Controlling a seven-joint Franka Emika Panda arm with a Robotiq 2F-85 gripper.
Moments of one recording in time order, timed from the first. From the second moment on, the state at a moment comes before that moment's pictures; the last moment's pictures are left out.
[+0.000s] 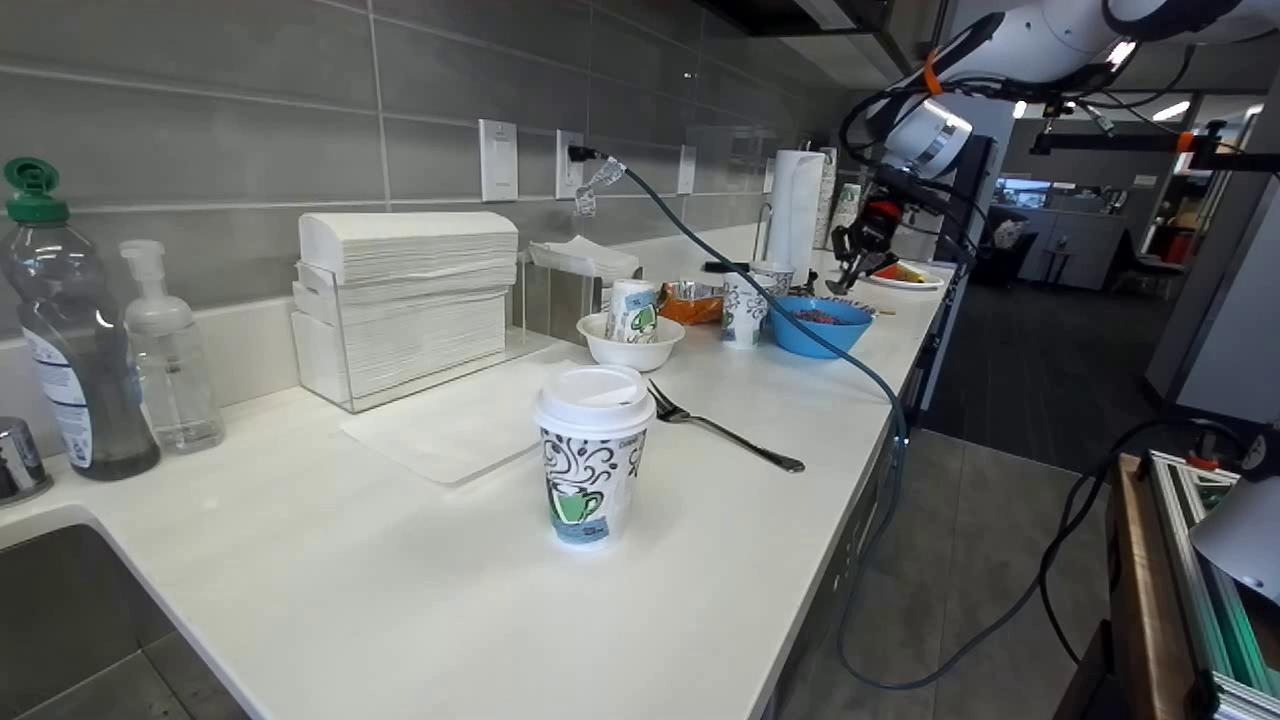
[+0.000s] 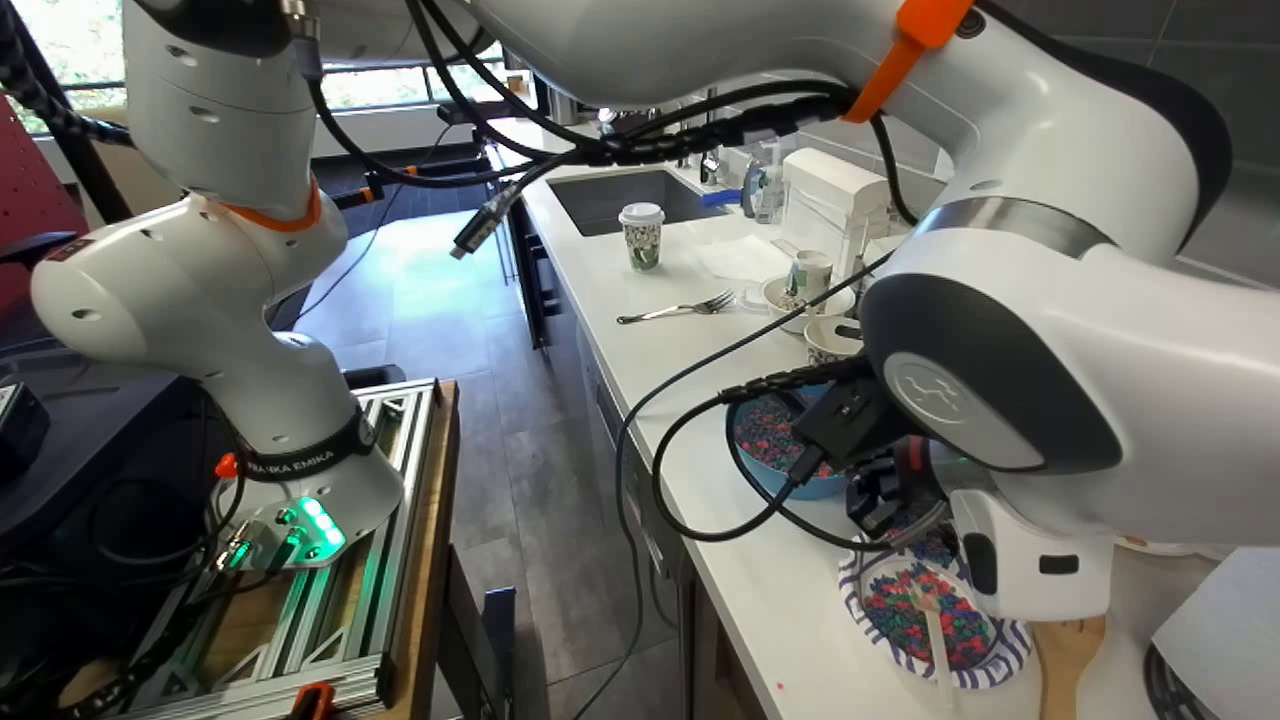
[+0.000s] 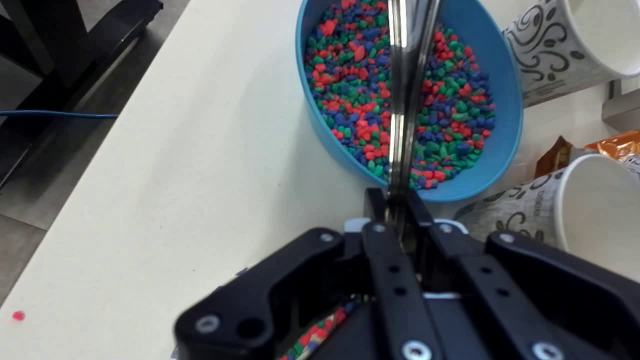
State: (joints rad) arm -0.48 0.59 -0.21 -1.57 0.65 1.65 0.08
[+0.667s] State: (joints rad) arm -0.53 0.61 -0.20 -1.57 0.76 1.55 -0.01
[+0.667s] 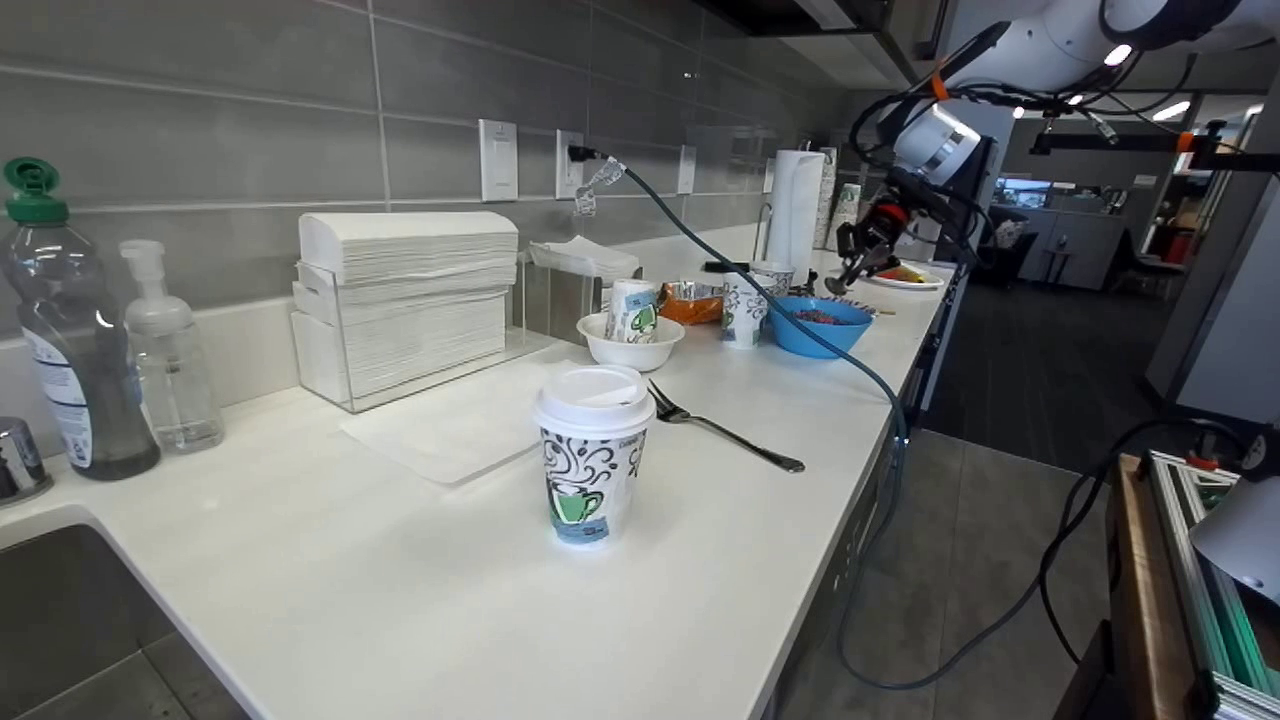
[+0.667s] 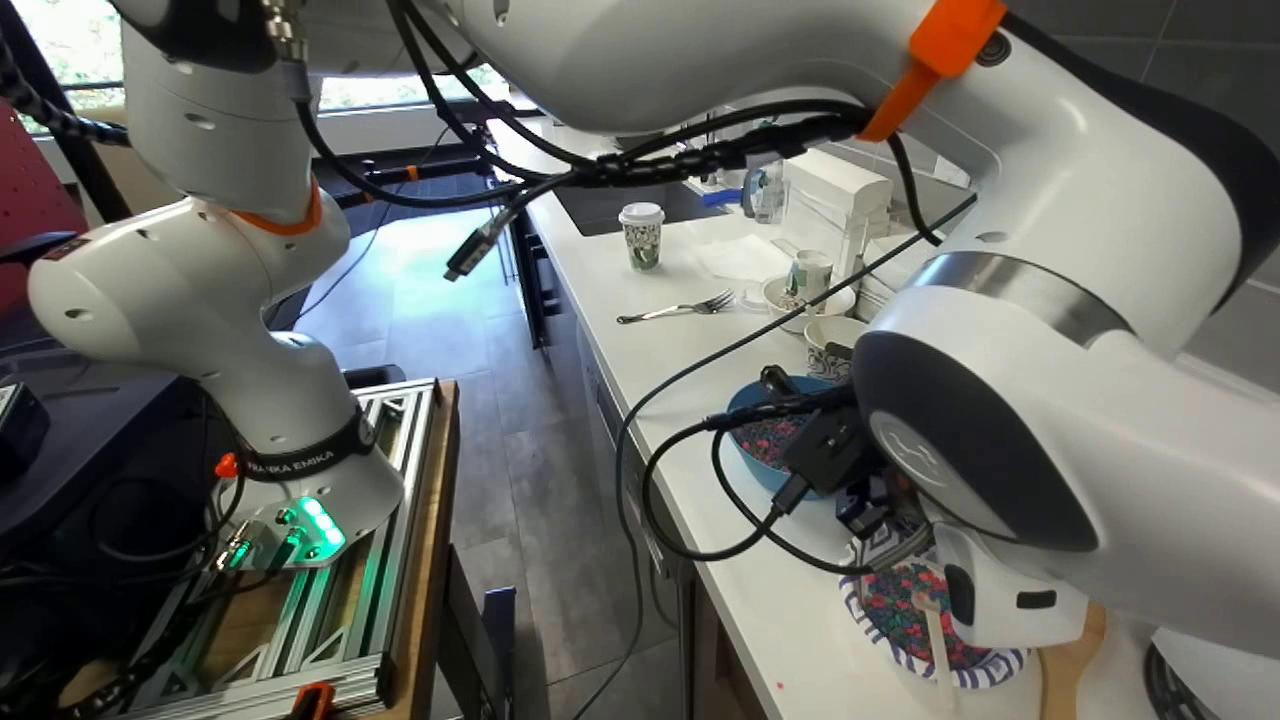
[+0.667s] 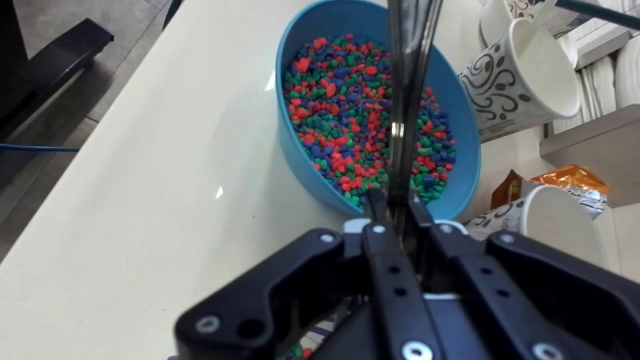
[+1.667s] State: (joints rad) arm -0.62 0.63 -0.21 -1.56 0.90 1.47 -0.10
